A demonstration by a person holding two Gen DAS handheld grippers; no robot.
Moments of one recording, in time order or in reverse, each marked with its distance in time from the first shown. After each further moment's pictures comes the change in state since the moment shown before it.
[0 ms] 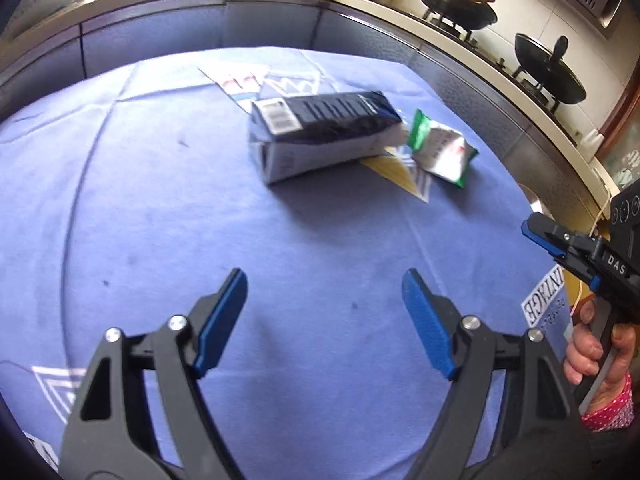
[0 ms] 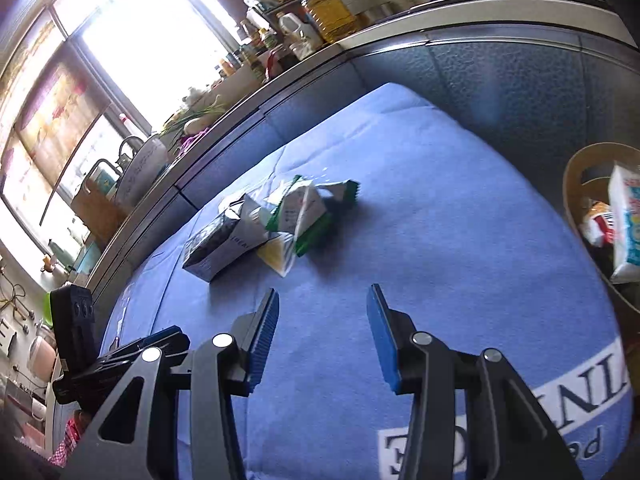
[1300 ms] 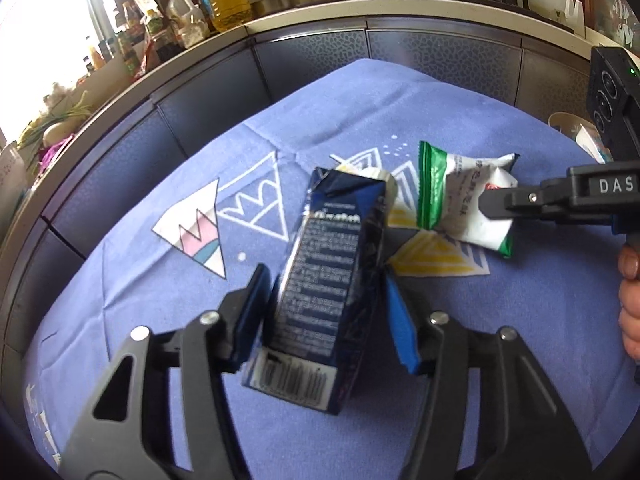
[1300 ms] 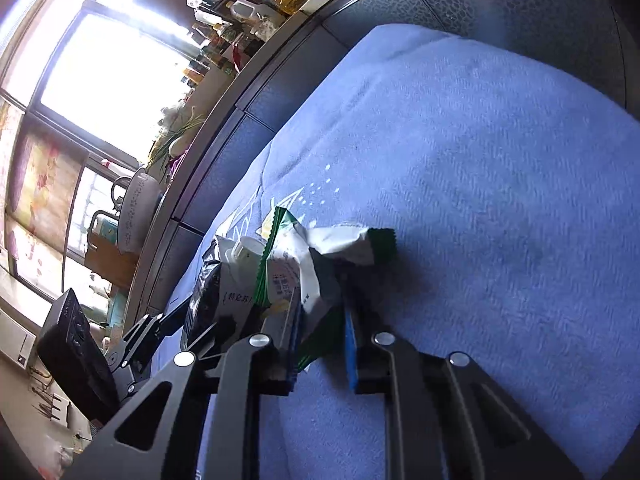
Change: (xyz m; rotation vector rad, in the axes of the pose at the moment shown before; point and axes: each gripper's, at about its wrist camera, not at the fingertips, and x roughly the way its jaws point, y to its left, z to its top) left arm 0.064 -0.048 0.077 0.510 -0.018 0.162; right arm 0.089 -0.014 0.039 0.263 0.063 0.085
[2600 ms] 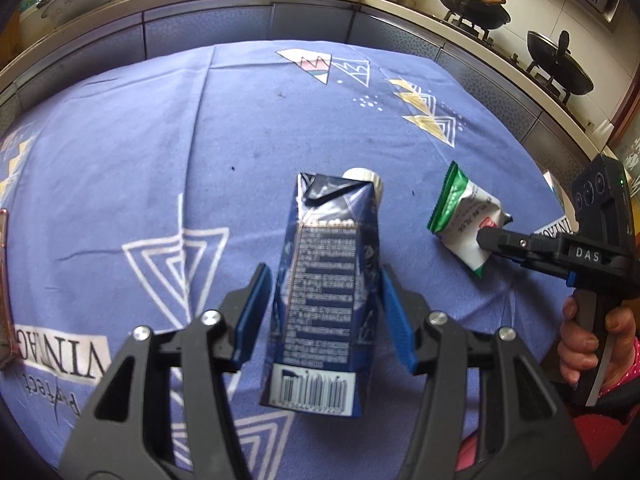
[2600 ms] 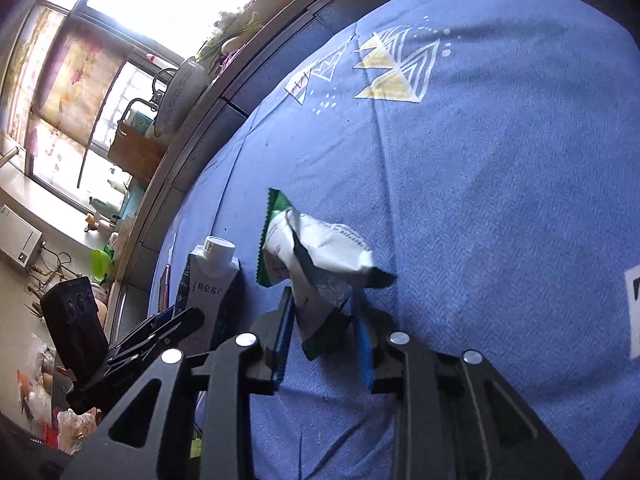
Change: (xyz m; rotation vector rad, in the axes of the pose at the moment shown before) left arm -0.133 0.025 -0.185 -0.535 0.050 -0.095; right arm -0.032 0.057 -0.125 -0.193 0.233 0.057
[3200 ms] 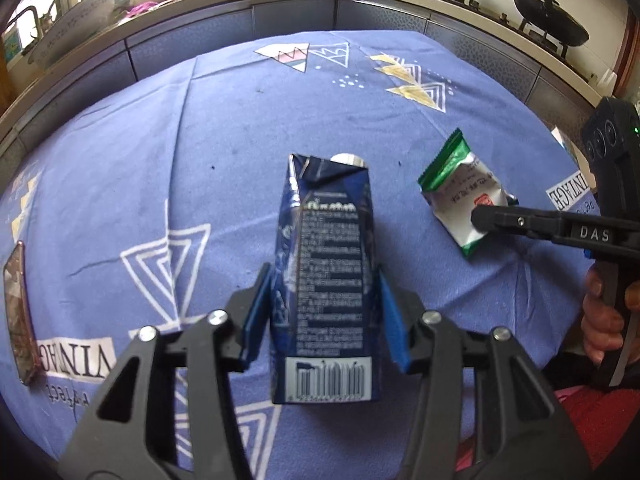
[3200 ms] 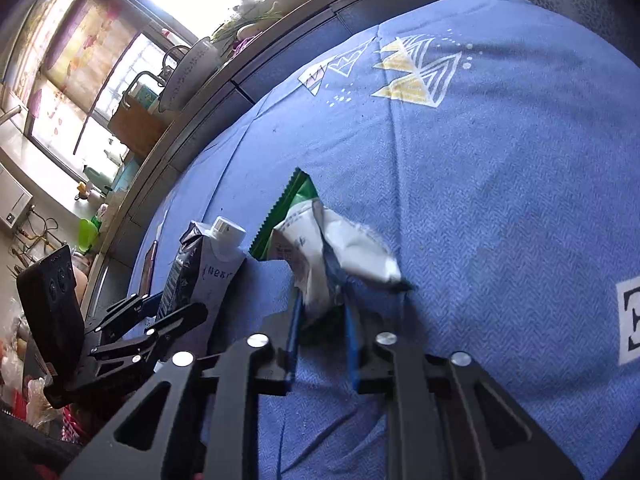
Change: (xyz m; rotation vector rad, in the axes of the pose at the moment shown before) left arm 0.009 -0.035 -0.010 0.144 0.035 0.091; right arm 0.003 0.006 -0.007 -0.117 0.002 -0.034
